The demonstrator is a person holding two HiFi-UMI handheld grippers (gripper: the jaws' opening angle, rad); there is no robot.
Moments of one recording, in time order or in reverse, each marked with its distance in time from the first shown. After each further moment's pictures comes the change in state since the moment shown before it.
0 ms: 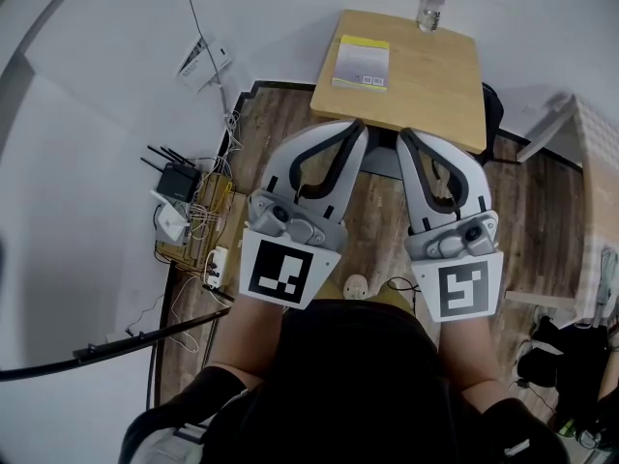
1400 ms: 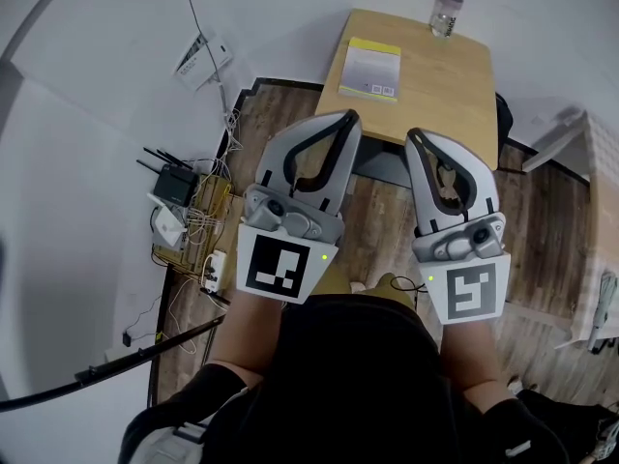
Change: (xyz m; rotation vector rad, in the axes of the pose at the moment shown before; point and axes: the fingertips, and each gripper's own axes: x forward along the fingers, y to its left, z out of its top) left arm 0.036 0.056 -0.059 -0.010 0.025 0.051; right arm 0.059 -0.017 -0.048 0.019 0.001 0.027
